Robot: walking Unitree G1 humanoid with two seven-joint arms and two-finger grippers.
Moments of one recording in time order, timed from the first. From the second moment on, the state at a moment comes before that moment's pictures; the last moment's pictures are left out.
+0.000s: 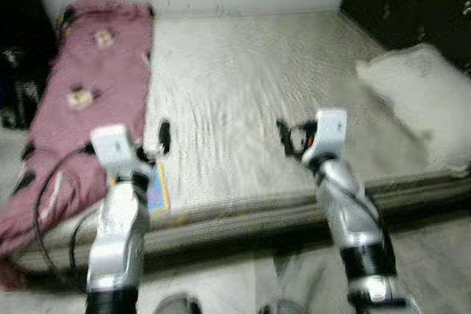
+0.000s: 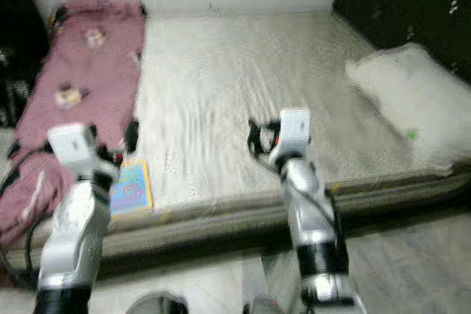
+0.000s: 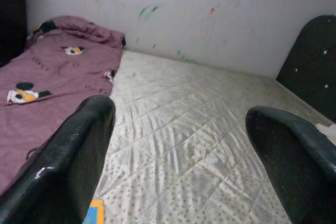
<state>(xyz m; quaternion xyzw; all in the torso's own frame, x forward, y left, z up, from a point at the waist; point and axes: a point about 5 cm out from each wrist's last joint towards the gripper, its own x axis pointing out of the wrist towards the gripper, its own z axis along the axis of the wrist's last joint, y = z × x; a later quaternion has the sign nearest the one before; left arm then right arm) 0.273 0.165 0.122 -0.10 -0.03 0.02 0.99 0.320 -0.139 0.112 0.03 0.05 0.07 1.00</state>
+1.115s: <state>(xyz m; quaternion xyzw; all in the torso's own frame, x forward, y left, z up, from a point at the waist) 0.275 0.160 0.128 -0.11 -0.04 -0.01 0.99 0.322 -0.139 0.114 0.02 0.04 0.08 1.00</state>
